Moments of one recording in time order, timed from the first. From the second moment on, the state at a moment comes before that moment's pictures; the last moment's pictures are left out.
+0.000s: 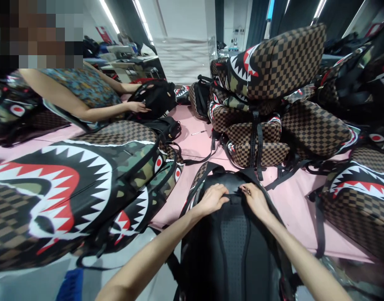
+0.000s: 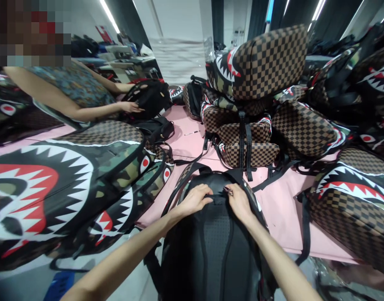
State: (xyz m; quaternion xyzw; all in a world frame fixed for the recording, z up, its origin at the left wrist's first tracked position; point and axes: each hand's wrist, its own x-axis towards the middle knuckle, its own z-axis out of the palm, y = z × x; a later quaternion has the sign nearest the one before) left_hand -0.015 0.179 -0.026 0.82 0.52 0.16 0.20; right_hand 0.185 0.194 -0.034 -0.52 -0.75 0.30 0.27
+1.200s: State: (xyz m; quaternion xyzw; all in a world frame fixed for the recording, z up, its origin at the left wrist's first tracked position) left_hand 0.035 0.131 -0.047 0.87 0.45 -0.04 0.17; right_hand 0.247 0.085 -0.046 -0.34 -0.94 0.07 -0.04
